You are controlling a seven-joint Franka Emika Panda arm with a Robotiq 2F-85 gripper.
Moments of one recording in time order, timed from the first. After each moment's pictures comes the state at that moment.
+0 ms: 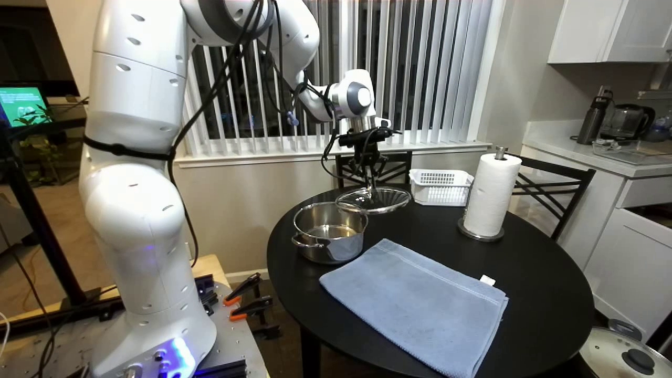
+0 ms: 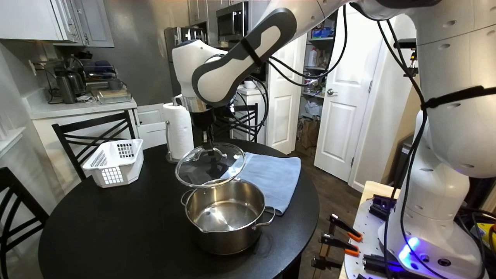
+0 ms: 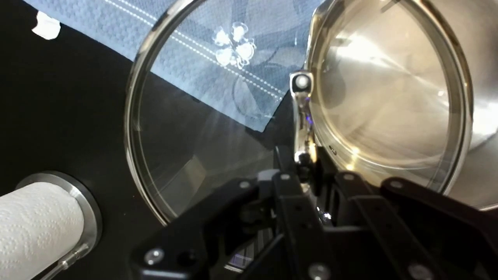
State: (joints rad) arm 0.17 0.33 0.11 -1.89 -0.32 2.19 -0.23
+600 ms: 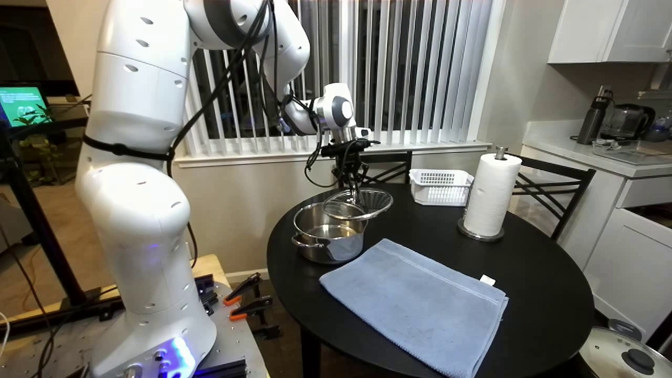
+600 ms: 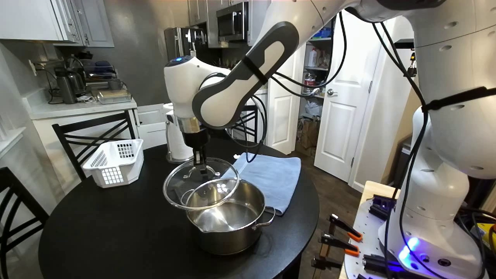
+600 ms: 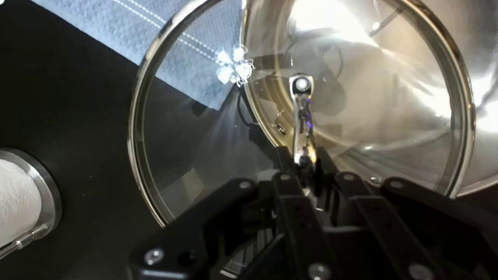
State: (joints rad) arm 0.26 0.35 0.12 -1.97 -0.38 2.32 -0.09
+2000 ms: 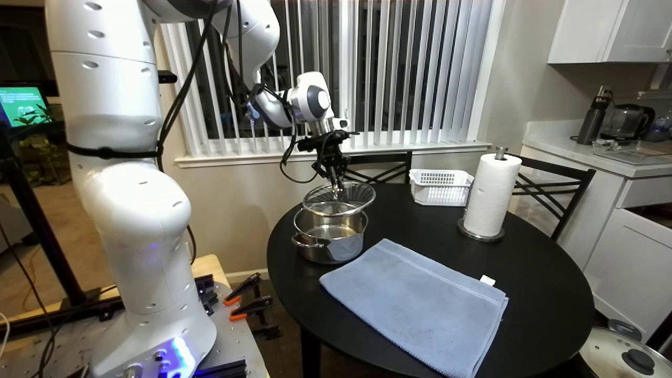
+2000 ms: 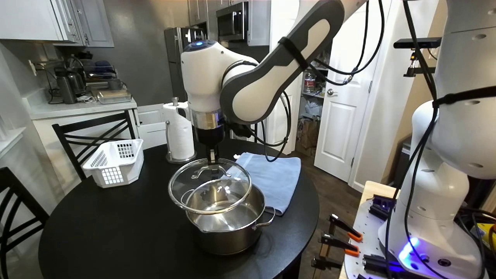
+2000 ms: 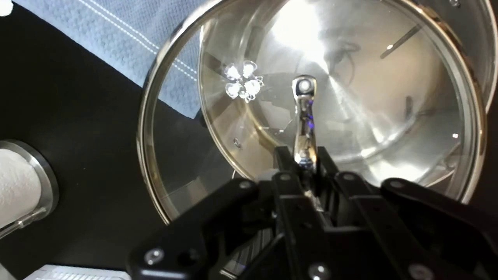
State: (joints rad) arm 0.27 0.13 0.17 -2.20 -0.38 2.36 -0.06
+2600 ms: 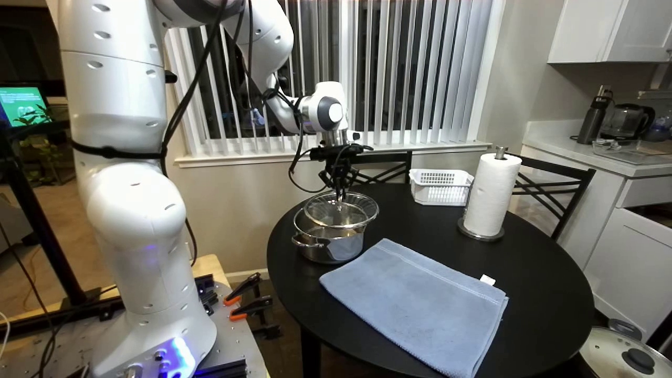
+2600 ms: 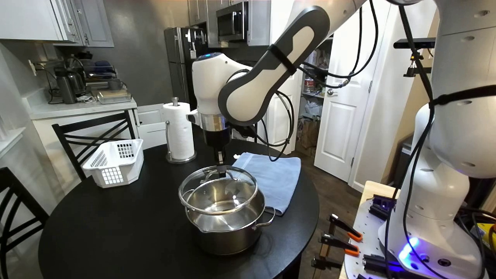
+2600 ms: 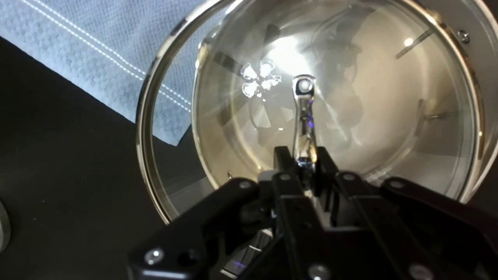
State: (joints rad) arm 0.20 0.18 0.17 -2.21 -0.24 2.39 -0.26
